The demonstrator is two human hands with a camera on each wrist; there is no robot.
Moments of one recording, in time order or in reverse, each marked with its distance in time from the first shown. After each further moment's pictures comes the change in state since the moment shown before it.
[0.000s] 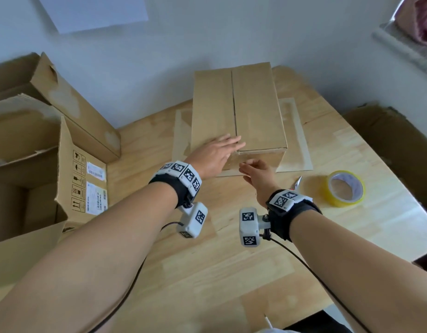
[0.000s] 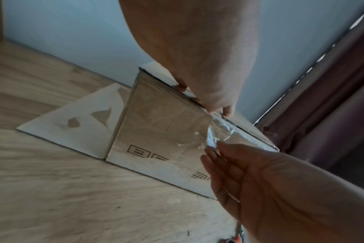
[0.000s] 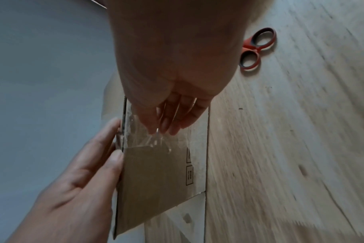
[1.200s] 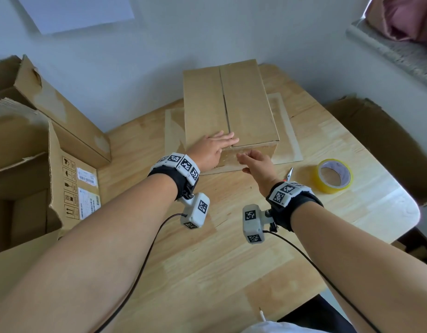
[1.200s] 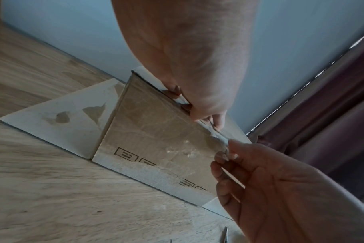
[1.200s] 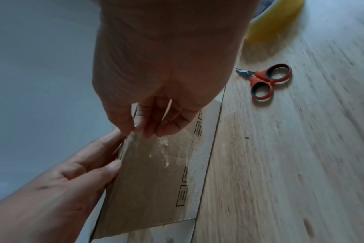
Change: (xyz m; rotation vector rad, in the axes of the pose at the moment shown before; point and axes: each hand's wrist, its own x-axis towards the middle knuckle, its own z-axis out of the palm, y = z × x) left_hand 0.005 -0.005 -0.001 -0.187 -0.075 -0.049; right_hand -0.012 -0.007 -0.005 -0.215 -0.010 -0.220
